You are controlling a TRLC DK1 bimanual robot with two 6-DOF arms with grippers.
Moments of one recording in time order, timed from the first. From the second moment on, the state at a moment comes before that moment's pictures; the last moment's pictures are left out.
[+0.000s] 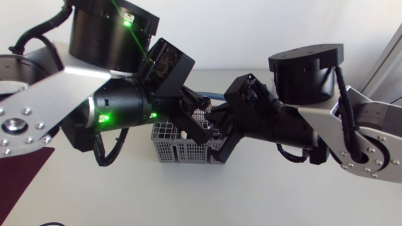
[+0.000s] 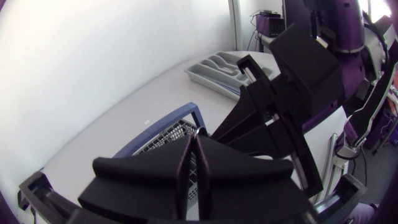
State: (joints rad) left arm -0.87 1.31 1.06 -0.27 -0.14 0.13; right arm 0.73 1.25 0.79 -0.01 -0.07 -0.29
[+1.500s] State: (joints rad) left arm -0.77 1.44 1.21 -0.45 0.01 0.13; right arm -0.40 1.58 1.03 -0.85 -0.73 -1.45
